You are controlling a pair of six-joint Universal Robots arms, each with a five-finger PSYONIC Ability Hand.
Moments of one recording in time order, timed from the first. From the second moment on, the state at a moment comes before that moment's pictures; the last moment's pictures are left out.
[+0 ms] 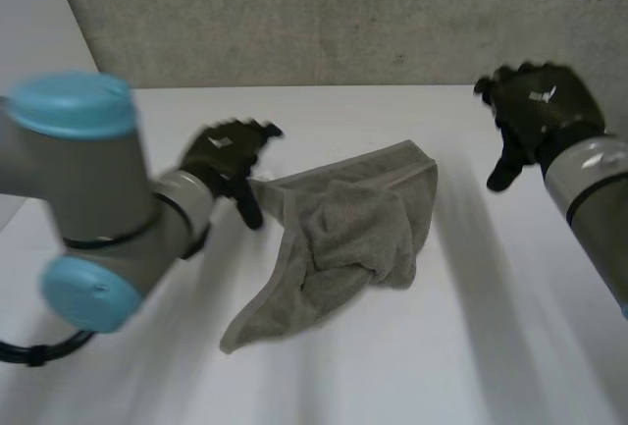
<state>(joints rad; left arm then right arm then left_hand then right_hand) 4.16 -2.03 -1.31 3.08 -1.57 3.18 1.93 -1.43 1.54 -0.01 1.60 2.77 0.18 0.23 0.18 0.18 0.03 0.20 0.22 0.21 0.23 0.06</state>
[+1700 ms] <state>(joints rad) 4.32 -1.90 -1.72 3.60 -1.53 3.57 2.10 -1.15 1.61 -0.04 1.17 2.71 1.14 1.15 1.16 1.16 1.00 0.93 1.13 1.14 1.16 0.95</state>
